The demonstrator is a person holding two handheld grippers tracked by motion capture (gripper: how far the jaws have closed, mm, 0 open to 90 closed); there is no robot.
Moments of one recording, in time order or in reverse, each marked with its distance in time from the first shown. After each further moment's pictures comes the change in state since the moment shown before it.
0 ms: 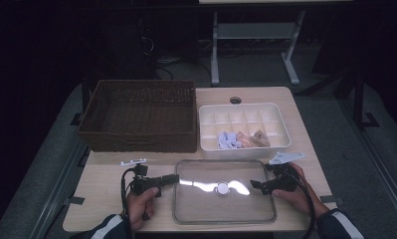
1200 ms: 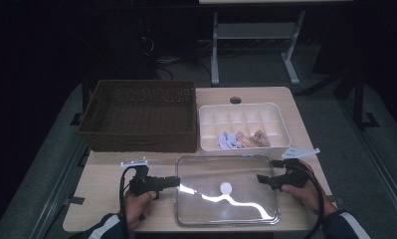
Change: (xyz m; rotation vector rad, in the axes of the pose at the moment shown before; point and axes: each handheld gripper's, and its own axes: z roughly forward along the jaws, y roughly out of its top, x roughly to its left) left arm -0.014 0.004 -0.004 0.107 -0.060 0.263; right arm -0.016 0.003 -0.025 -0.085 0.074 0.060
